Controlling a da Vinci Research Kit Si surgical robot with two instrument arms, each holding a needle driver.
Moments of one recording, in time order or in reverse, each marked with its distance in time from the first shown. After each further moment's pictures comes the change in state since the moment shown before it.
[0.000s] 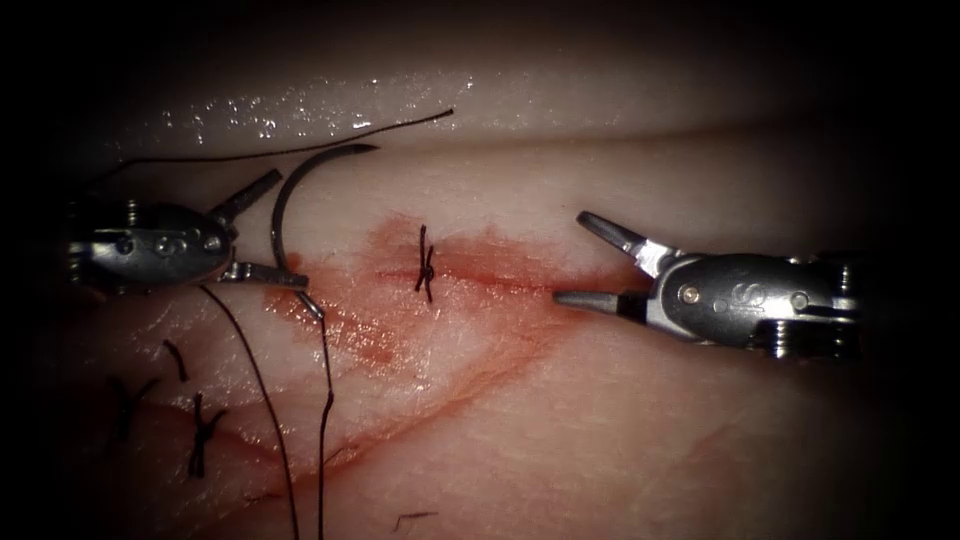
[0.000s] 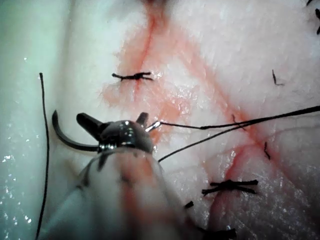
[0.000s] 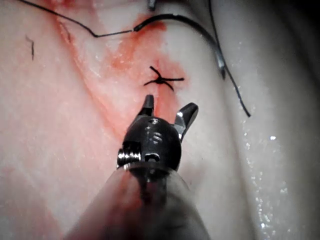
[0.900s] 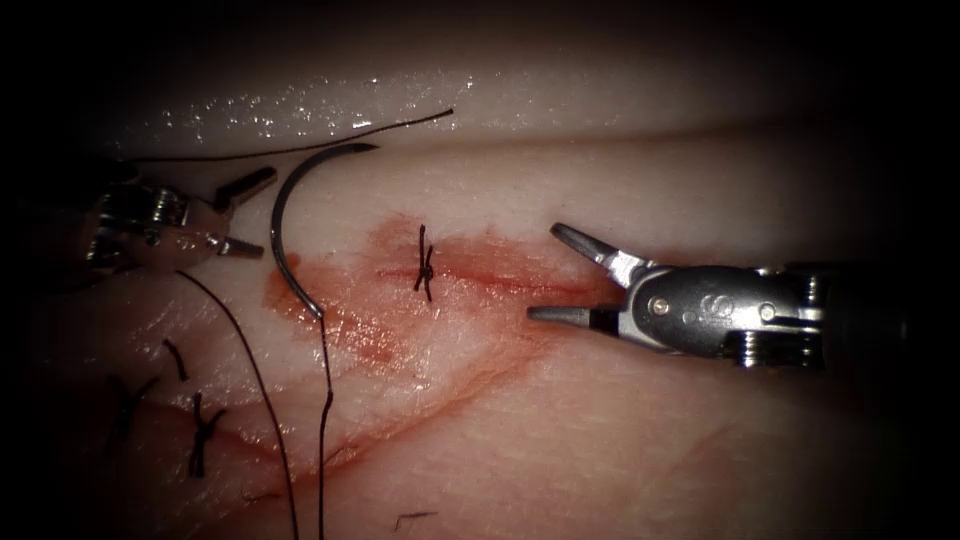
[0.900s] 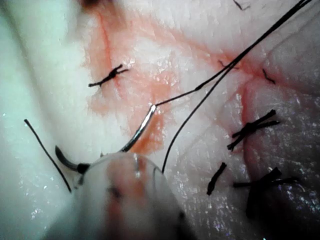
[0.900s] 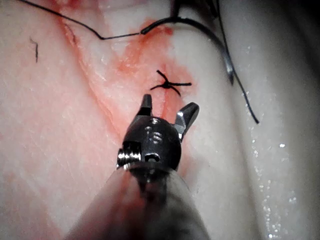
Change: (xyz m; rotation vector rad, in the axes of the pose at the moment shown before) right arm 0.000 -0.001 0.002 0.015 0.024 -0.015; left arm -0.005 -0.003 0.003 0.076 -0.268 0.568
